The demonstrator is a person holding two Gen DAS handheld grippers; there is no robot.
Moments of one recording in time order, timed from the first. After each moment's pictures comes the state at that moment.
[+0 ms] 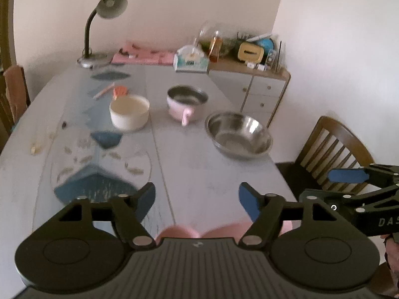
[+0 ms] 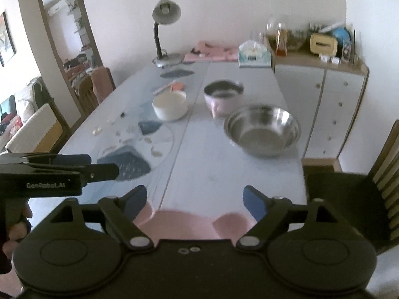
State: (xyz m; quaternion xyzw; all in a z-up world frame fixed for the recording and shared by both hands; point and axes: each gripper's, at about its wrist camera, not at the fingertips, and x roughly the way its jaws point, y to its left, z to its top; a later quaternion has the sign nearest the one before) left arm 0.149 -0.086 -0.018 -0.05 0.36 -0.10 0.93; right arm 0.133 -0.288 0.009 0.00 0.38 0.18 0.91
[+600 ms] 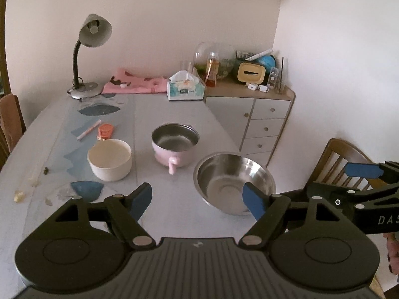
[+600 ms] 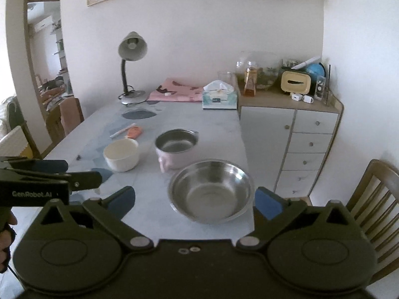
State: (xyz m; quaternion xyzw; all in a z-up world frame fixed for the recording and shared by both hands) left arm 0.245 -0.144 -0.009 -0.04 0.32 -0.09 0.94; right arm 0.218 -0.339 0.024 -0.02 0.31 0.13 0.94
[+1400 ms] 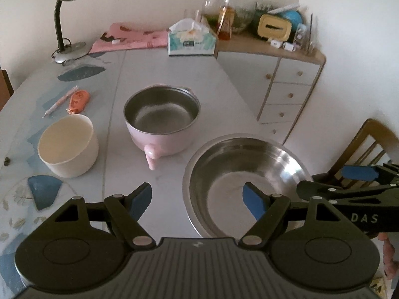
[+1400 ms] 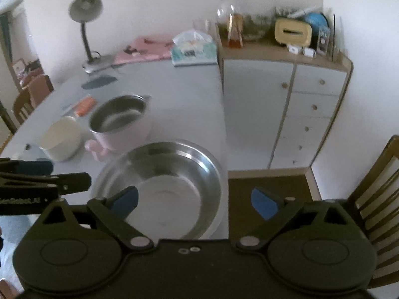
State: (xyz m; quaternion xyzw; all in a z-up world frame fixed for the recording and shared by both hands) left arm 0.394 -0.201 -0.098 -0.02 0.42 -0.05 0.91; right arm 0.377 -0.384 -0.075 -0.01 0.41 0.11 0.91
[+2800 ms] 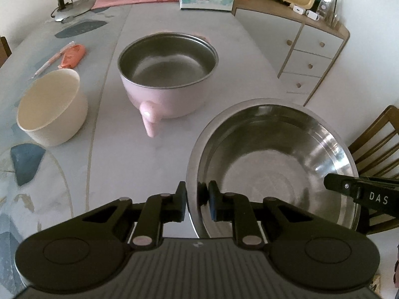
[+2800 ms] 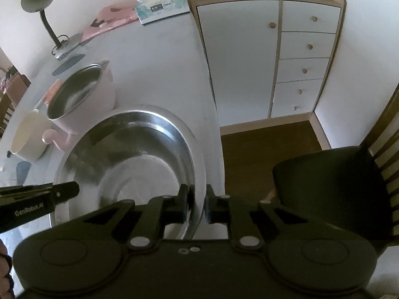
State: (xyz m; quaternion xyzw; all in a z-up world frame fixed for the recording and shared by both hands) left arm 0.424 -0.199 -0.143 -0.04 0.50 -0.03 0.86; right arm 0.418 -0.404 -0.125 0.06 0.50 0.08 0.86
